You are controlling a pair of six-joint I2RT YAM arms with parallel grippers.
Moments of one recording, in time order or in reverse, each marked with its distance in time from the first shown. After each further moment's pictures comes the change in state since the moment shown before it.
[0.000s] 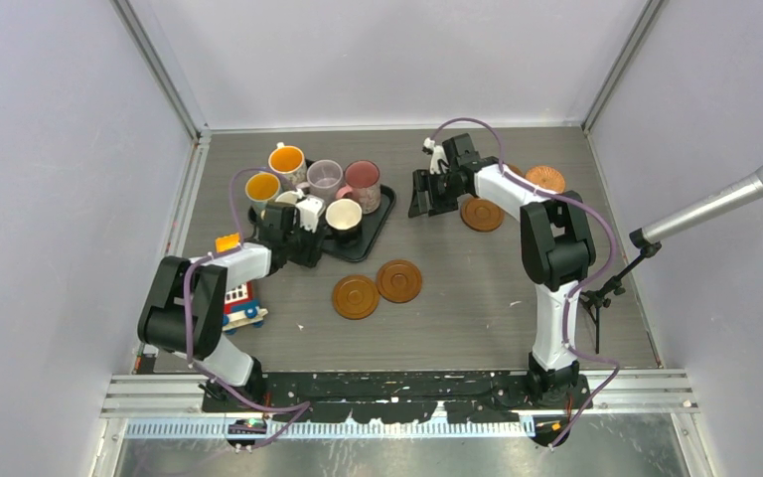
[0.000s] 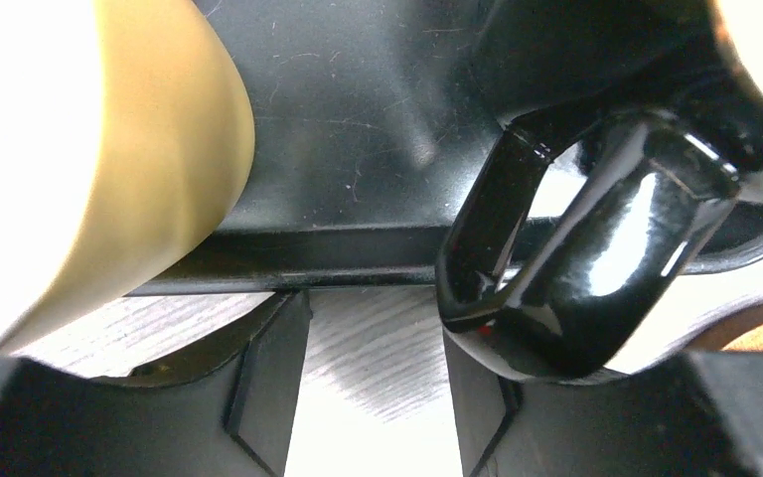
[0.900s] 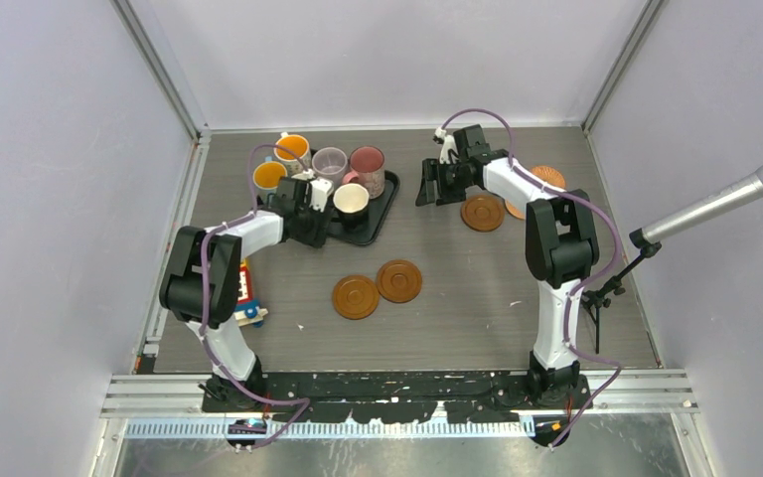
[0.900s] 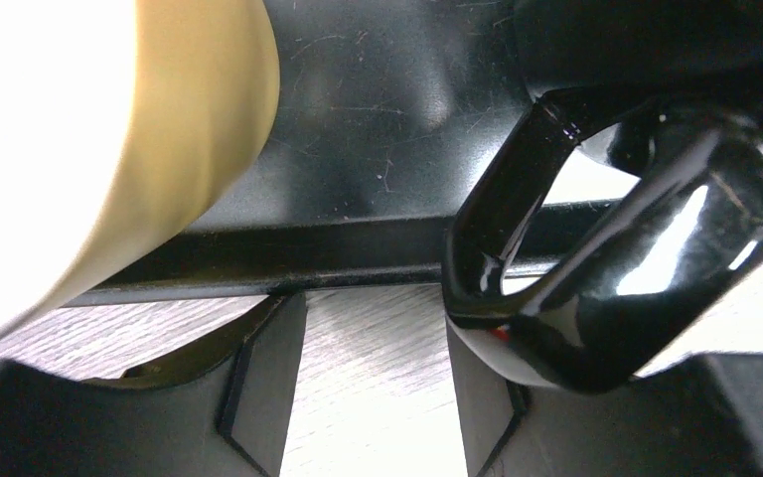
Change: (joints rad) left arm -0.012 0.212 0.303 -0.193 -0.039 0.007; right arm -0.053 0.005 0.051 -0.010 0.002 -0.002
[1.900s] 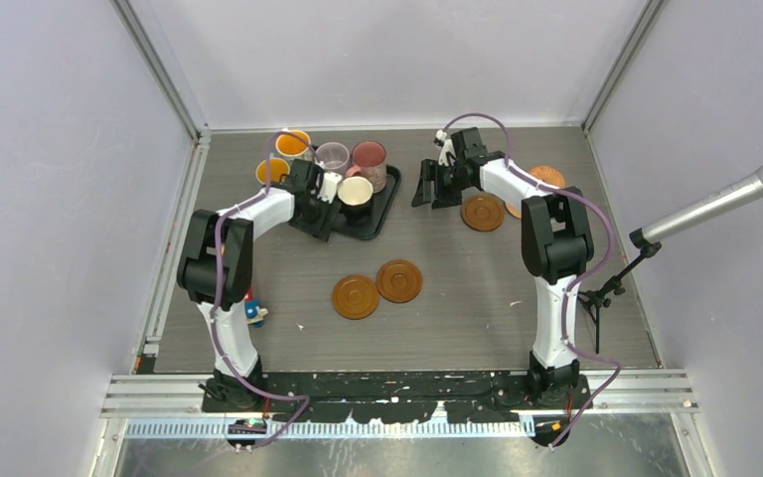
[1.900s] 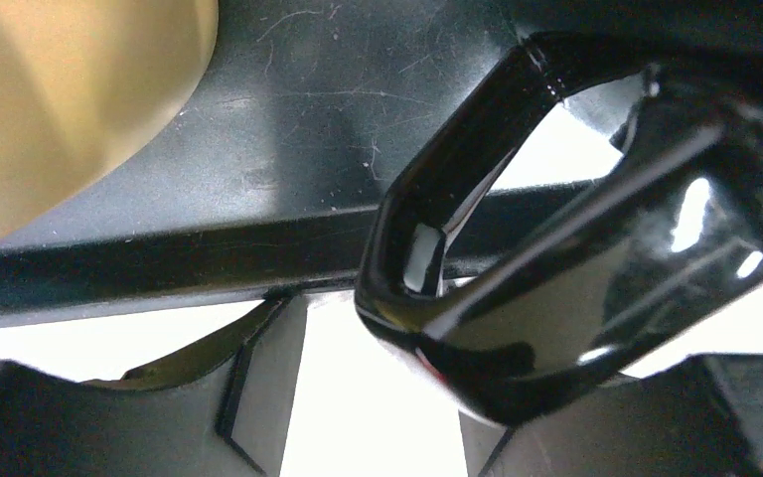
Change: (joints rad) left arm -0.026 0.142 0.264 -0.298 -0.027 0.021; right arm -0.002 0.047 0.018 0.019 -0.029 0.099
